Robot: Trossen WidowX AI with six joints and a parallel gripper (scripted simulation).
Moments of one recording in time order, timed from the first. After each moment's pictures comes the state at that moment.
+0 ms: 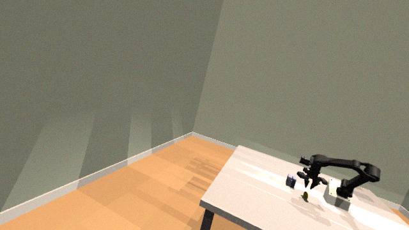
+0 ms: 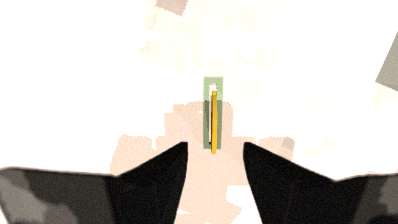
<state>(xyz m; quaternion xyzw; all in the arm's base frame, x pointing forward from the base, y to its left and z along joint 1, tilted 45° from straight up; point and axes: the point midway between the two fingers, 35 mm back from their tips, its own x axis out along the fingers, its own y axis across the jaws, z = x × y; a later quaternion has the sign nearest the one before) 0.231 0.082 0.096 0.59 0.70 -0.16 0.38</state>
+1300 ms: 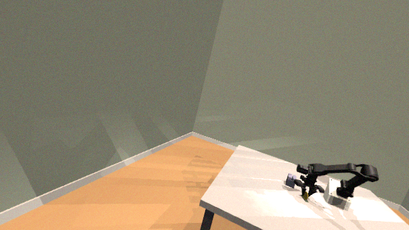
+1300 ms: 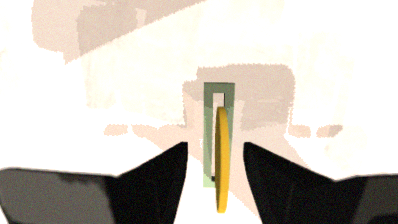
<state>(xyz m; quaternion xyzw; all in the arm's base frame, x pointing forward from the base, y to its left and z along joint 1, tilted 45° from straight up) 0.231 0.128 0.053 0.59 0.70 -0.16 0.38</state>
